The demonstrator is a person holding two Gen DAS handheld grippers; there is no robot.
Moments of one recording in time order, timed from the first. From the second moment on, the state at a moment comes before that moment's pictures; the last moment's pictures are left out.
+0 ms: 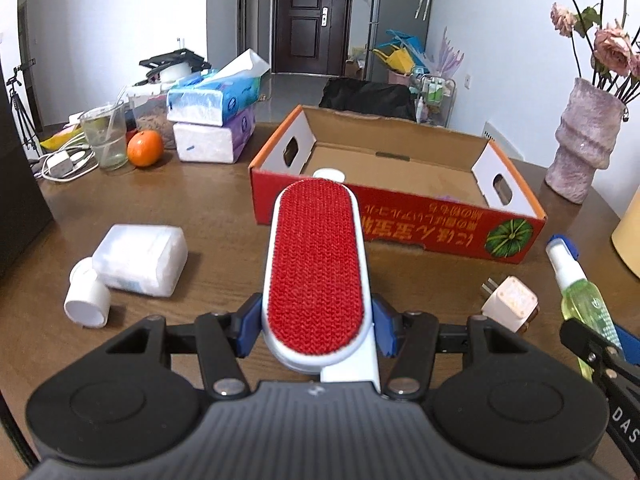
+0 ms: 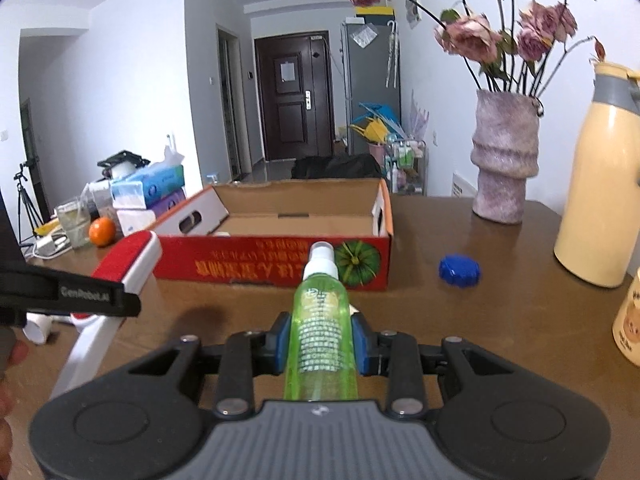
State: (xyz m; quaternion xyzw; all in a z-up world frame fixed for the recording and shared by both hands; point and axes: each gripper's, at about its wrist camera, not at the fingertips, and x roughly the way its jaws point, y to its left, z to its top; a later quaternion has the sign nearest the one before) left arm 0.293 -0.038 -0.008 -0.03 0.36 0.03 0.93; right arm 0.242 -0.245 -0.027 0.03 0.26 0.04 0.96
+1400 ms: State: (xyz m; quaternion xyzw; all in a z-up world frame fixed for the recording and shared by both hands) left arm 0.430 -0.045 0.026 -0.06 0.31 0.00 0.95; right arm 0.404 -0.222 -0.011 0.07 0.23 0.05 0.97
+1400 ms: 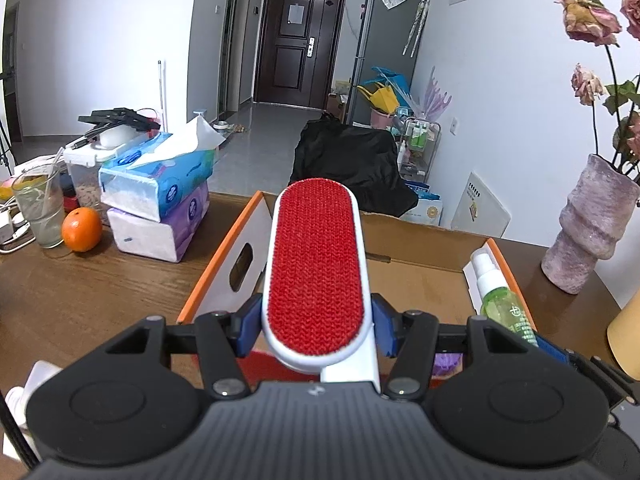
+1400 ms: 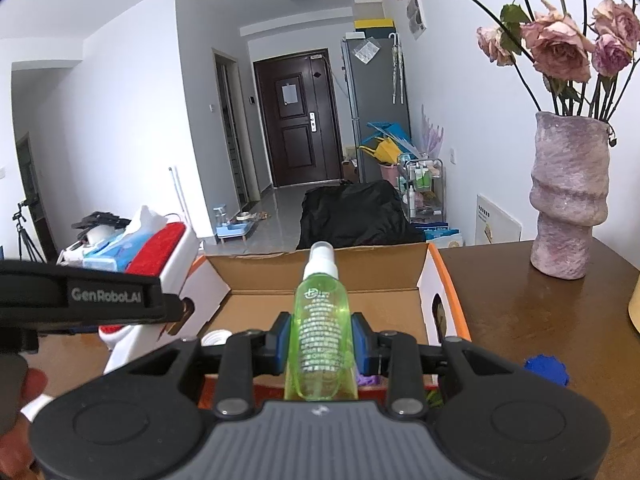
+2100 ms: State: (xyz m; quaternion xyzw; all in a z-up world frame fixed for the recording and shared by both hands) left arm 0.508 -0.056 0.011 -0.04 0.31 0.01 0.95; right arm 0.480 -0.225 -0.023 0.07 0.25 0.03 0.96
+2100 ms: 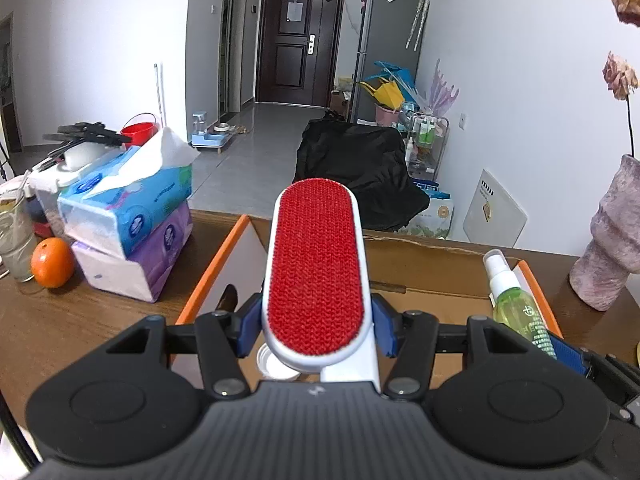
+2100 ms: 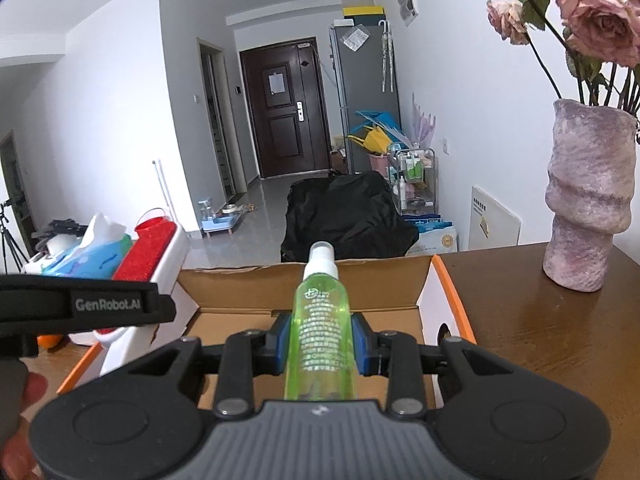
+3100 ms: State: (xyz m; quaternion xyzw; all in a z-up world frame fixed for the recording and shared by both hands) left arm 0.541 -0.055 -0.008 -0.02 0.32 0.01 0.95; right arm 0.509 -0.239 -0.044 0.06 0.29 -0.01 0.96
